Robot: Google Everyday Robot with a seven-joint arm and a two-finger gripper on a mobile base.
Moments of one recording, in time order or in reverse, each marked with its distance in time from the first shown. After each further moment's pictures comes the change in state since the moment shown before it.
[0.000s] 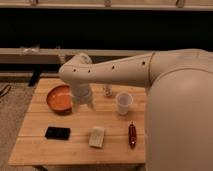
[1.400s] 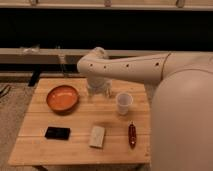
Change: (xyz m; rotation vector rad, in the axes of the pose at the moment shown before) arm -0.079 -0.086 -0.001 0.059 -0.129 -0.076
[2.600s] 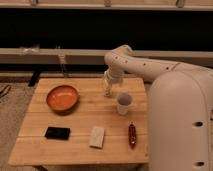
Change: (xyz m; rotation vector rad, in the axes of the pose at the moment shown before) arm -0.083 -0.078 0.057 -0.102 -0.078 -0.245
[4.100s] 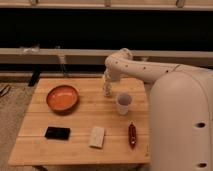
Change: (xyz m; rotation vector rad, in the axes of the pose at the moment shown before) arm -0.034 -0.007 0.006 -0.002 -0.190 0.195
